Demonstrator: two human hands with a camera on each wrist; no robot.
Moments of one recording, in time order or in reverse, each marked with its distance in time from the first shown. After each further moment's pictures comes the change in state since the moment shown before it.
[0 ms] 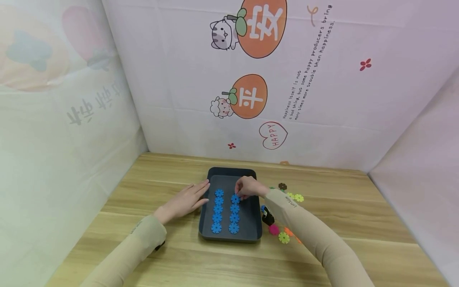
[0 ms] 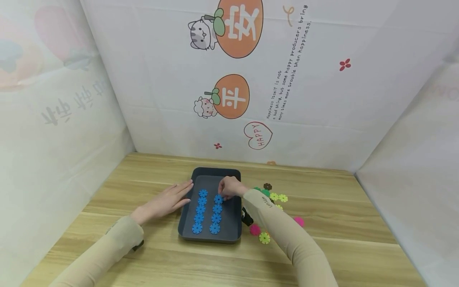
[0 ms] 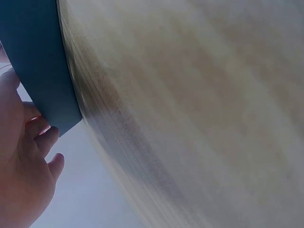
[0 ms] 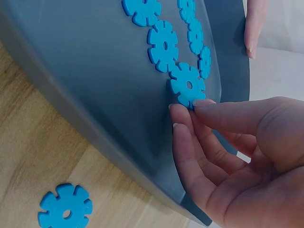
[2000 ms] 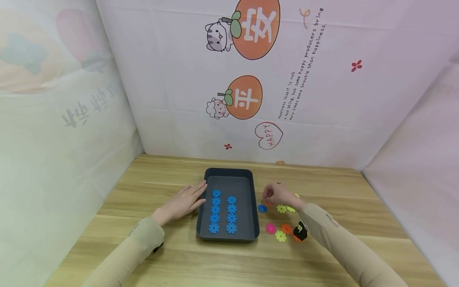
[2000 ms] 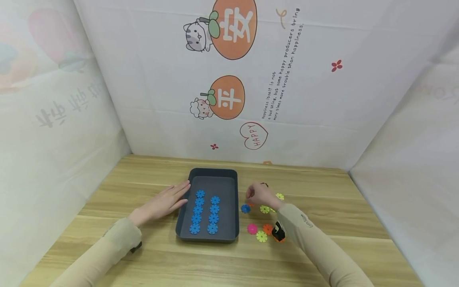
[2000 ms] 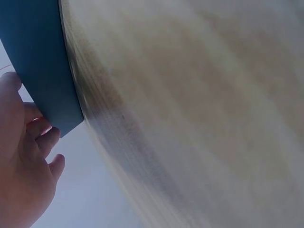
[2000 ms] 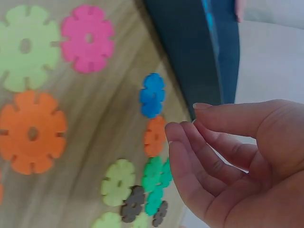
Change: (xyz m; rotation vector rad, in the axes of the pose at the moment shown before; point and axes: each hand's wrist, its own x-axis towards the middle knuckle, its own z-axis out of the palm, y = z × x) left_hand -0.002 0.008 -0.003 -0.011 0.022 -0.001; right_hand -0.075 0.071 -0.025 0.020 0.110 -0.011
